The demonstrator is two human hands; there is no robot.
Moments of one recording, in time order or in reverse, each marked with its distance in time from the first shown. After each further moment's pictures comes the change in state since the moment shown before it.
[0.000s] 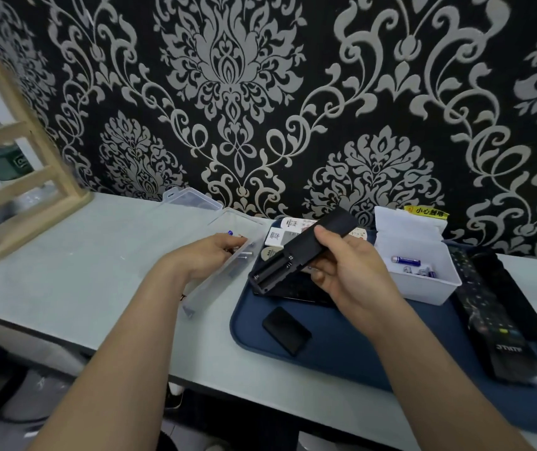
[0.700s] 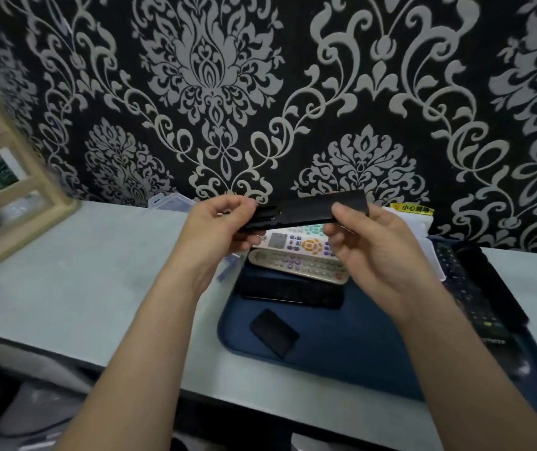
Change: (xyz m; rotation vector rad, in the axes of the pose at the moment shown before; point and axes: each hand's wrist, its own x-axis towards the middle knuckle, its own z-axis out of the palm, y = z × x) left_hand -0.035 0.081 0.023 -0.763 0.393 0.182; right_hand -0.011 -0.042 -0.028 0.190 -0.129 -0.170
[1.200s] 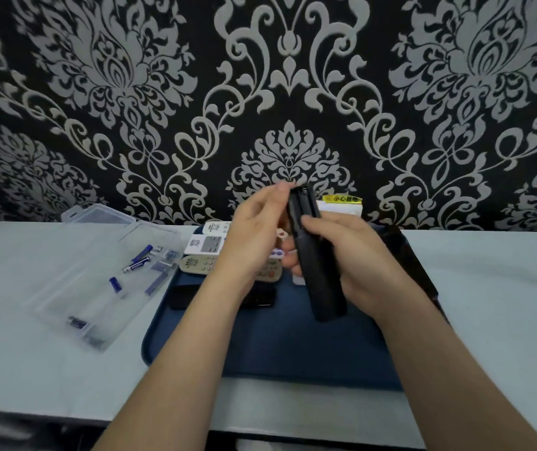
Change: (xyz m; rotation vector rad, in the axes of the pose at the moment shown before) left_hand -0.002 -0.011 0.128 -0.048 -0.253 0.137; right_hand -0.019 -0.030 -0.043 -0.285 0.103 0.109
